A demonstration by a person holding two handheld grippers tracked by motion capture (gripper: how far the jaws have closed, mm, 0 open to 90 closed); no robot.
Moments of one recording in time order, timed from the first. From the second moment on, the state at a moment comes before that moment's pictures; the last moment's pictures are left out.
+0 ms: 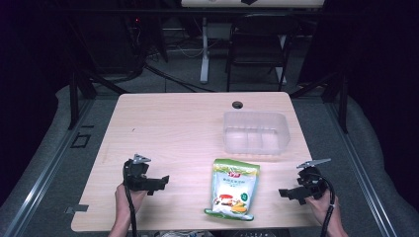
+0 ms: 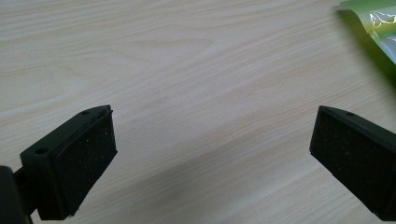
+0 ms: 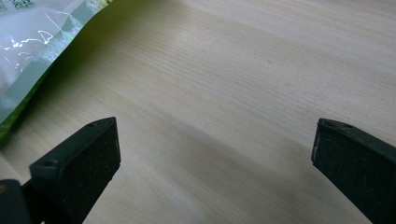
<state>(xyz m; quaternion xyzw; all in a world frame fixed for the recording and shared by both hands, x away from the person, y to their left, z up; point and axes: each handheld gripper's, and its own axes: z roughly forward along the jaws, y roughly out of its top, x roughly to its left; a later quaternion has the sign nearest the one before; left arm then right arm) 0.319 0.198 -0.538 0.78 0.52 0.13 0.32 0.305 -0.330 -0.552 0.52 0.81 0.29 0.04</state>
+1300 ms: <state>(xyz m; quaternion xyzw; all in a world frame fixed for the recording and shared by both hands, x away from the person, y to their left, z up) 0.321 0.191 -0.539 0.79 0.51 0.12 0.31 0.333 -0.270 -0.542 0.49 0.81 0.34 -0.03</state>
